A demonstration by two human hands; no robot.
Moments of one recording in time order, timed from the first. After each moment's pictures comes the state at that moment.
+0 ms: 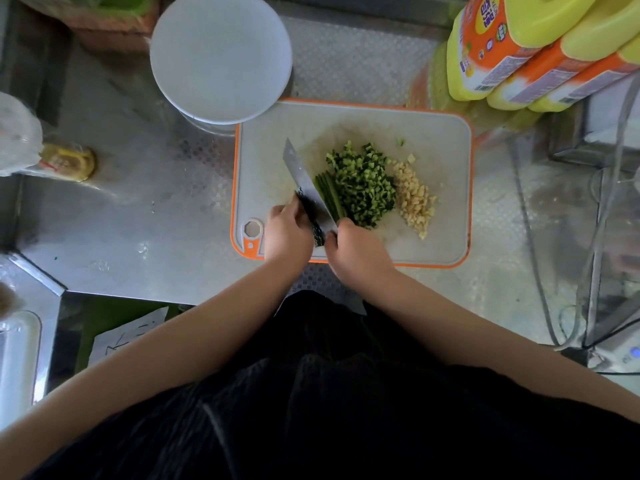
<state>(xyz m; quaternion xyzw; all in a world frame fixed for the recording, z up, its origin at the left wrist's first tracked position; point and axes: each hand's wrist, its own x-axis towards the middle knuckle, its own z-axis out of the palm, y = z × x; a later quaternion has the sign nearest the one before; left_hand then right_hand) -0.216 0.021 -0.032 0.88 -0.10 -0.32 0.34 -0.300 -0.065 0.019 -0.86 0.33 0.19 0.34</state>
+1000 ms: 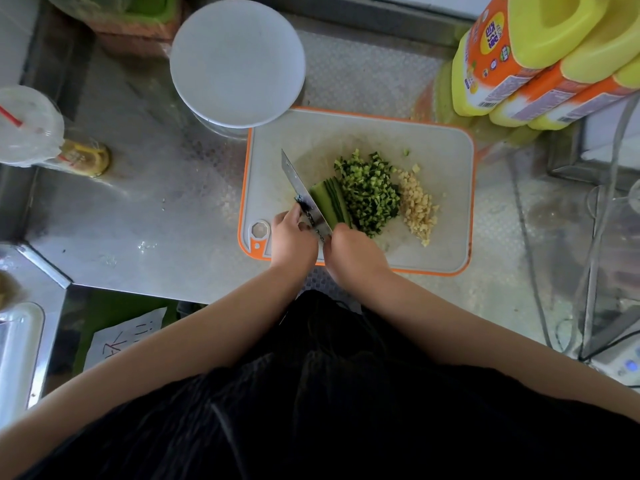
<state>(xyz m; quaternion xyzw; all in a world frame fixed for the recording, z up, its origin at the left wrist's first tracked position) -0.221 0.022 -0.005 0.83 0.01 -0.37 0.41 -0.289 -0.053 0.026 -0.87 0.31 0.22 0.30</state>
